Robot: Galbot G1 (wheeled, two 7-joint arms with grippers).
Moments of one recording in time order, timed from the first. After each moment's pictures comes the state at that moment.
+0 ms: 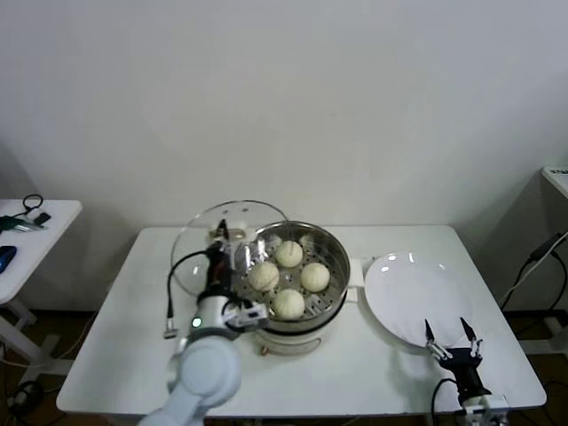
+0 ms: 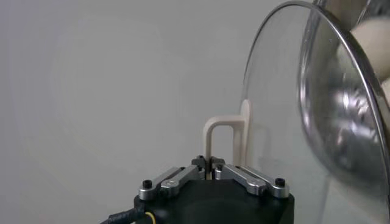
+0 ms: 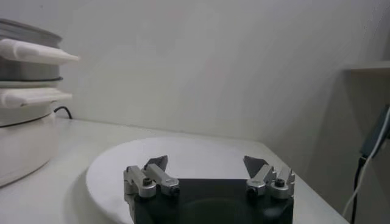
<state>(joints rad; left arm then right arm) 1.08 -1.29 -0.02 -2.07 1.46 0.70 0.29 -1.51 1.22 0.67 1.57 0.26 0.30 -0.07</state>
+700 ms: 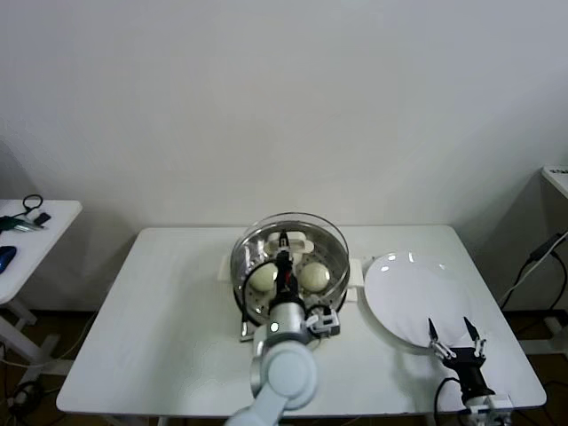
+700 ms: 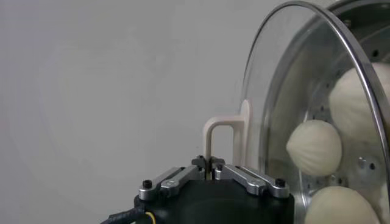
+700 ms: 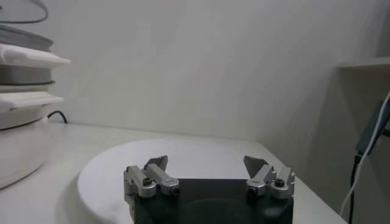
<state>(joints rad) 1.05 -1.56 0.13 -1.86 1.68 0.71 0.29 -1.51 1.21 0.67 1.55 0.31 0.33 -0.07</state>
